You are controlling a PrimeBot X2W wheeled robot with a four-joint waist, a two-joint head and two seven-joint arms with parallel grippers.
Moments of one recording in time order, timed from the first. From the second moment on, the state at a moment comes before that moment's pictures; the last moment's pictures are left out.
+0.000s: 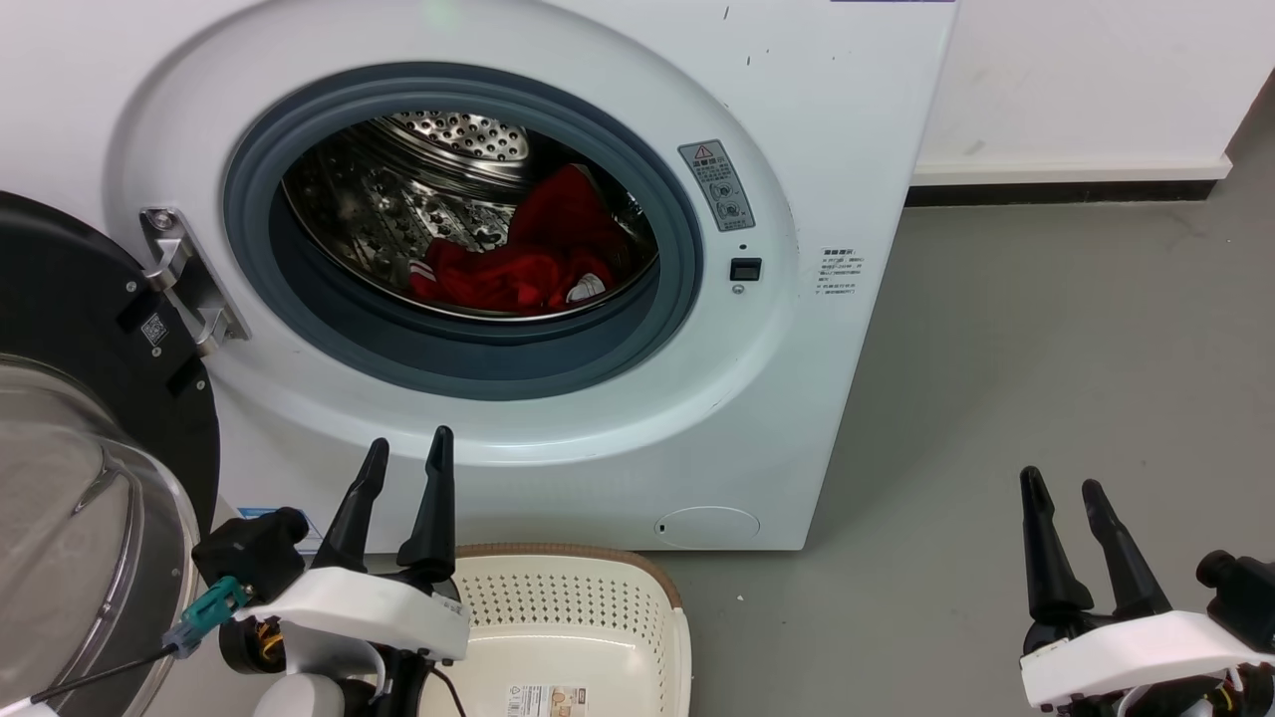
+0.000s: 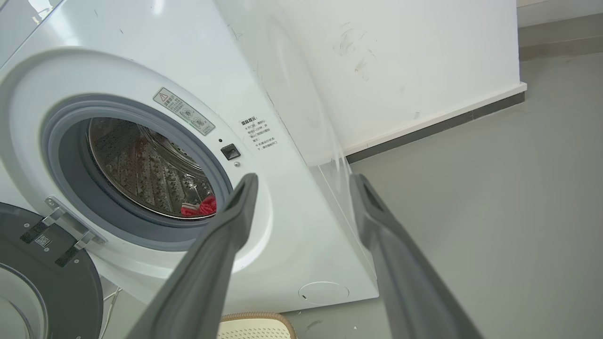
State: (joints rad) left arm -0.10 0.08 -0.06 0.15 -0.54 -0.12 -0.14; right arm 0.03 -0.05 -0.05 0.06 0.49 0.13 -0.11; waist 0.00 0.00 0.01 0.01
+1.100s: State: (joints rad) left arm -0.12 0.12 -0.13 0.19 -0.21 -0.04 -0.21; right arm 0.05 -0.05 -0.04 0.01 0.15 0.13 -0.15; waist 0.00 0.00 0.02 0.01
